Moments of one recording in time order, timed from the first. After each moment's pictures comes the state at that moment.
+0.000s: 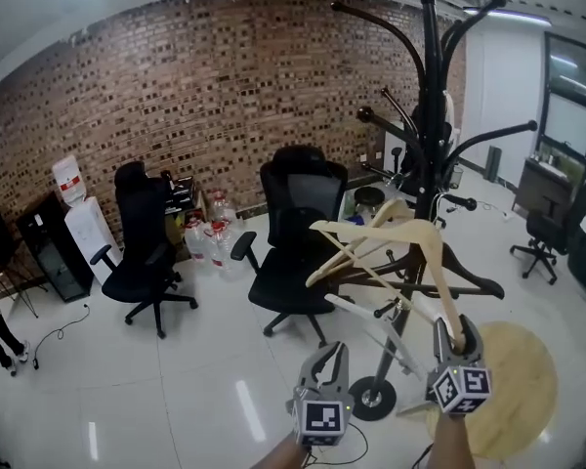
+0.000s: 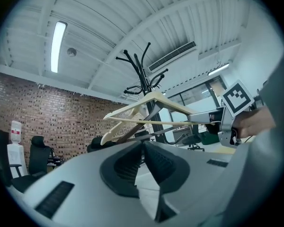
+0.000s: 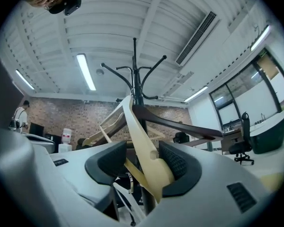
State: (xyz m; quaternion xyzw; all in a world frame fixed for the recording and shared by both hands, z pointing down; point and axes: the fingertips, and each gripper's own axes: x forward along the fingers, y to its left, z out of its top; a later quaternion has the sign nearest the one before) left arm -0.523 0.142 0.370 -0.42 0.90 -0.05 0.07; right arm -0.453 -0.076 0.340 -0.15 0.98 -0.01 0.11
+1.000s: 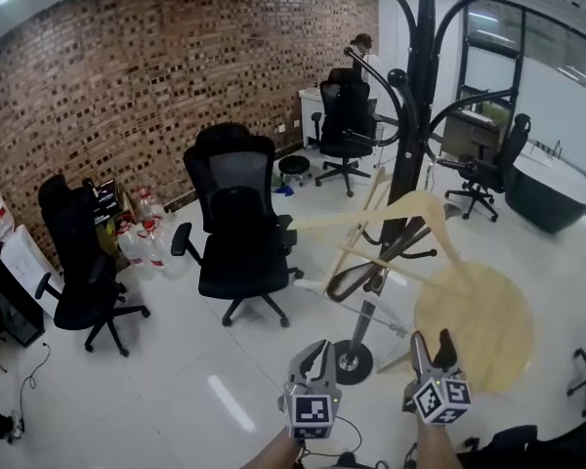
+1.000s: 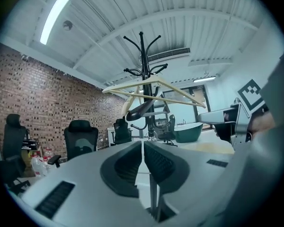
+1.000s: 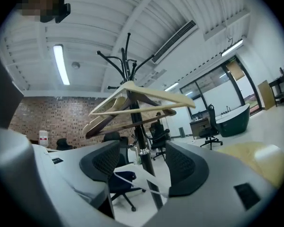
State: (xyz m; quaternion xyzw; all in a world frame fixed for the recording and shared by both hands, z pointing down) left arm -0.573 0.176 0.451 -0.54 0.84 -0.04 0.00; right arm -0.426 0.013 0.432 -0.30 0.95 -0.09 0.06
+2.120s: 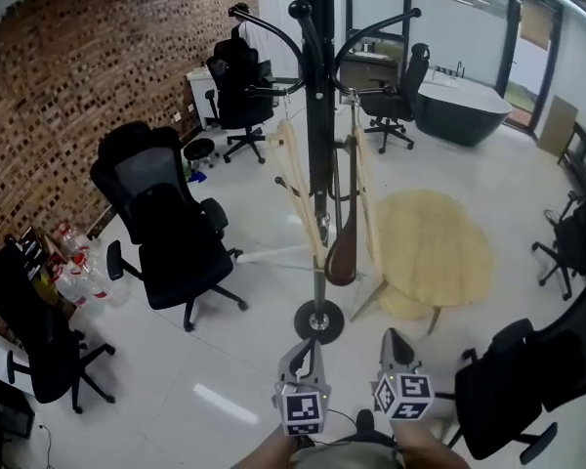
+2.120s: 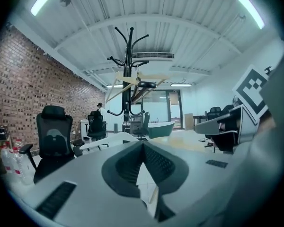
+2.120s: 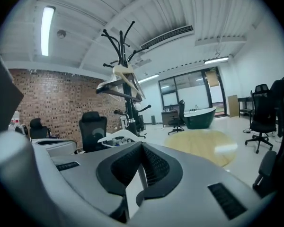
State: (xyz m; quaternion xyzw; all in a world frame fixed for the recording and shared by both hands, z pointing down) left arm -0.546 0.179 0.532 -0.67 0.74 -0.05 -0.04; right arm -0.405 0.096 0.531 -0.46 0.88 -0.10 -0.05
